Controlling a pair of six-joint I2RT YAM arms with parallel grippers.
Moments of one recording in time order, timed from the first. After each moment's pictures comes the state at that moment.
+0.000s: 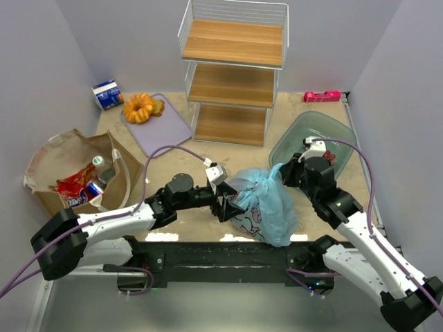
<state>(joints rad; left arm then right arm) -0.93 1.16 0.50 0.51 0.39 -0.31 0.51 0.75 0.70 -0.38 0.23 0.49</state>
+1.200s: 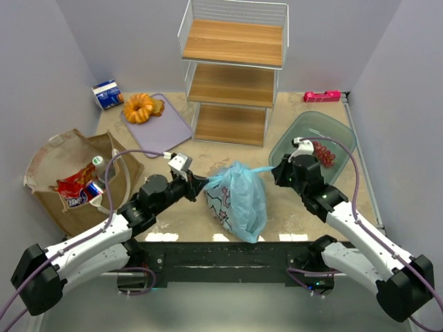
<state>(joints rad) -0.76 0.86 0.46 0.25 0.01 -0.32 0.51 0.89 0.68 -0.27 0.22 0.47</state>
